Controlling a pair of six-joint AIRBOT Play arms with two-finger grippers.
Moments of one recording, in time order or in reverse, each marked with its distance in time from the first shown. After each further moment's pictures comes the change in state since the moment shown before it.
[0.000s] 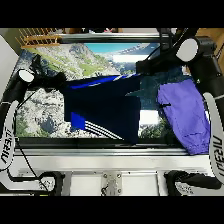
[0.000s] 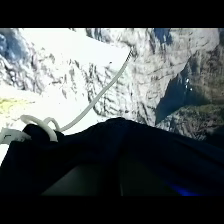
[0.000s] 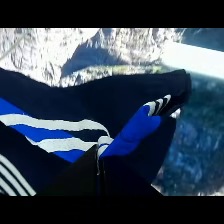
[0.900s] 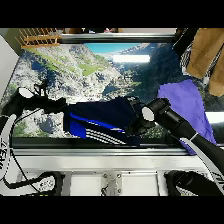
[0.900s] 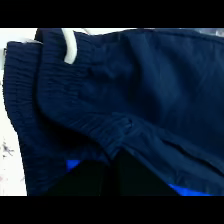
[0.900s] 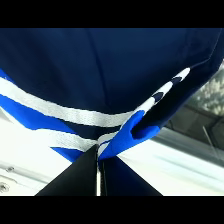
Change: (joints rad) left arm 0.061 0.101 -0.259 0.010 -0.250 0.200; right arm 0.322 0.199 -0.700 -0.065 0.074 0.165
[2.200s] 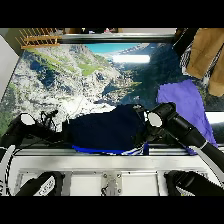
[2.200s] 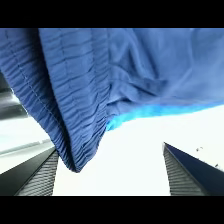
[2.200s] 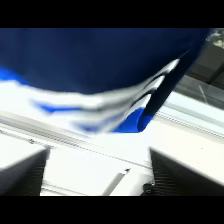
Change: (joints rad) left arm 0.000 0.343 -0.449 0.098 -0.247 0.046; right arm -0.001 0.099 -0.065 0.015 0.162 0.013
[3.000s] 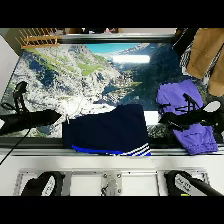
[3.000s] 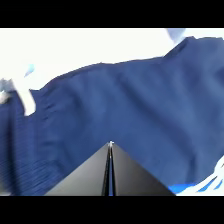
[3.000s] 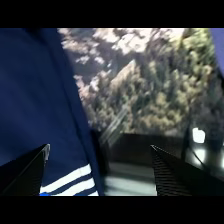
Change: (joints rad) left arm -0.002 0.366 0.175 -0.166 0.187 -0.113; right arm -0.959 -0.077 -0.217 0.417 -0.303 -0.550
